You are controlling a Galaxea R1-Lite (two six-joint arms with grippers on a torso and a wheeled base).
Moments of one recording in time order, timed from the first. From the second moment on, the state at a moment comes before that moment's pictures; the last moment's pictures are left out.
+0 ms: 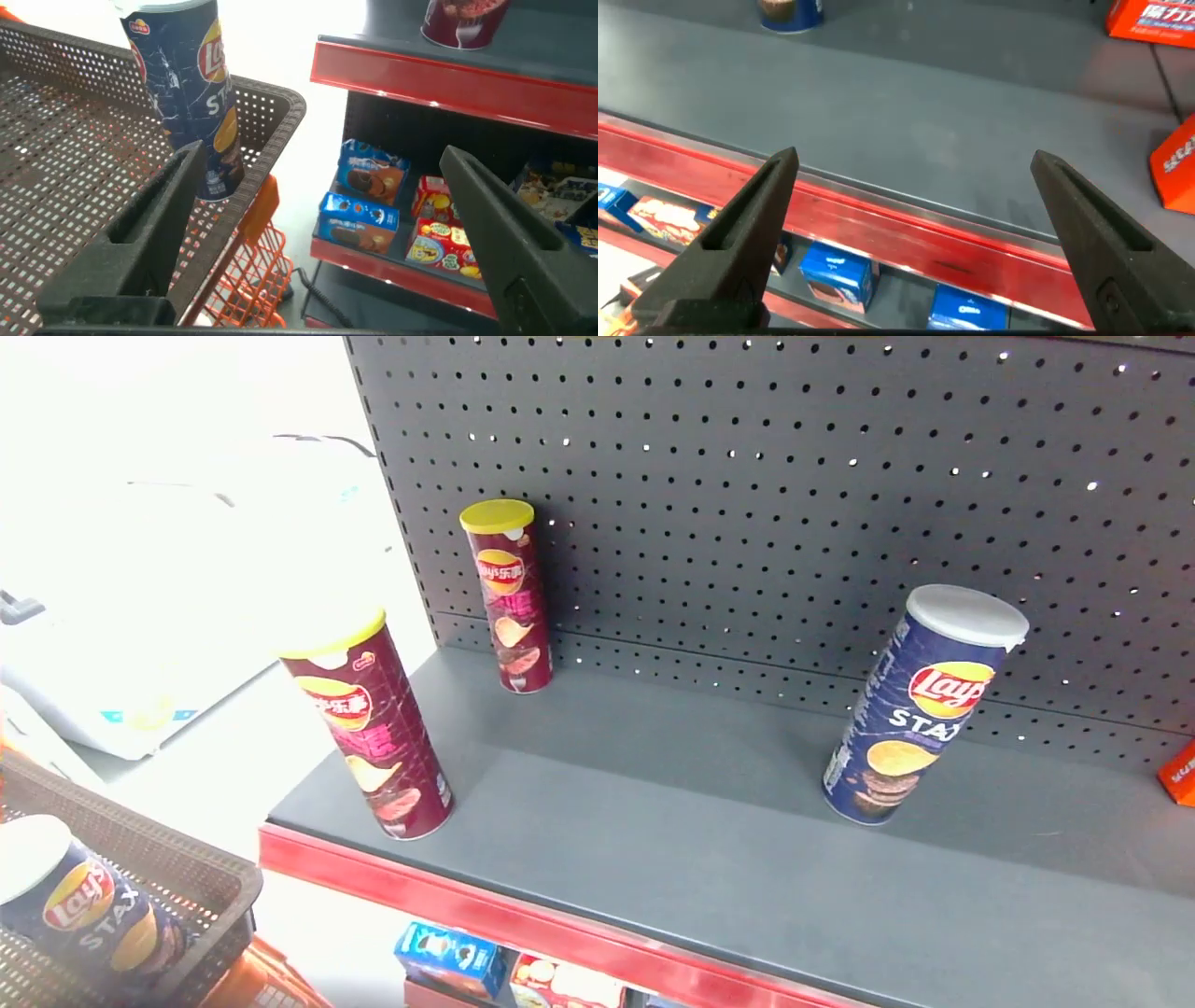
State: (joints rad) left arm 0.00 0.00 0.00 -0.01 0.07 -0.02; right arm 0.00 0.01 0.00 0.00 0.04 -0.01
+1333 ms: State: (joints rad) left arm 0.00 0.00 0.00 0.00 0.03 -0.01; right arm 0.00 0.01 0.00 0.00 0.04 0.00
